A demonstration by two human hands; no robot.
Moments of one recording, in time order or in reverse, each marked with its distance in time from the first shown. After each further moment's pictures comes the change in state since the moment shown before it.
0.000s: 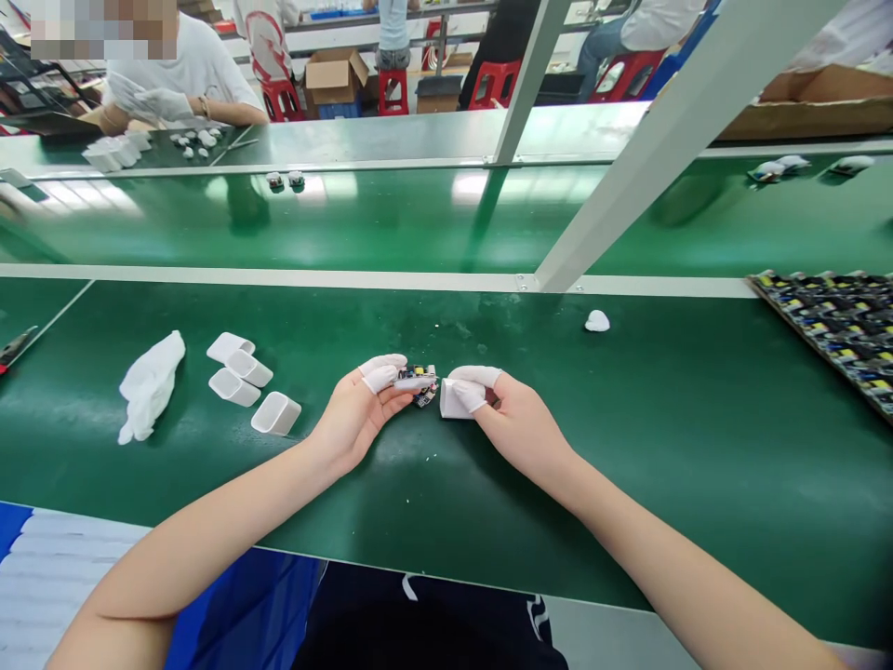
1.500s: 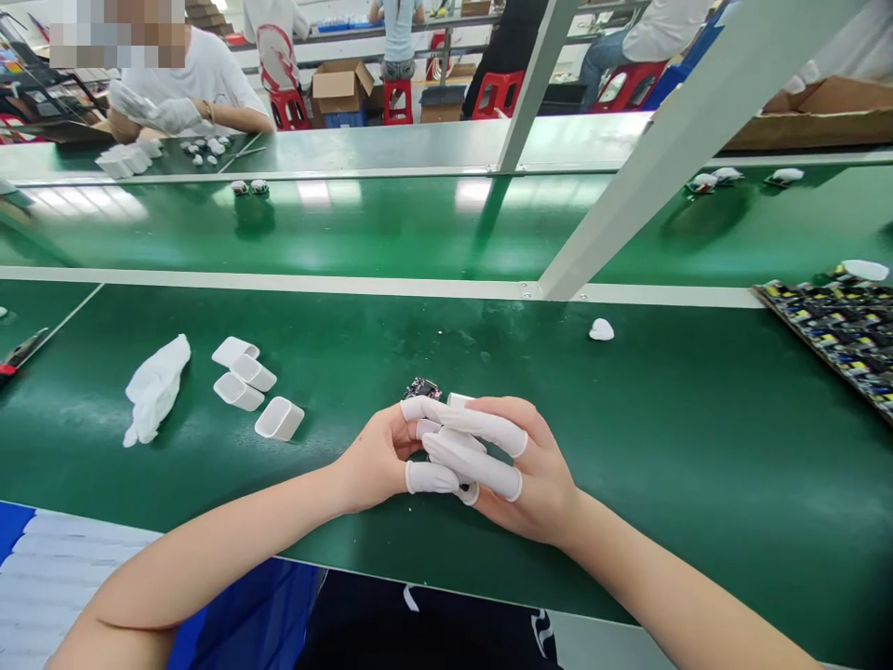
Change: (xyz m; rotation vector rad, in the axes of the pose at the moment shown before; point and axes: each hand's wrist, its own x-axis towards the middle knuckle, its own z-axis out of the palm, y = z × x) left_hand -0.023 -0.014 0.001 0.237 -0.542 -0.047; right_hand -0.023 -0.008 0.004 -0.303 0.374 -1.110
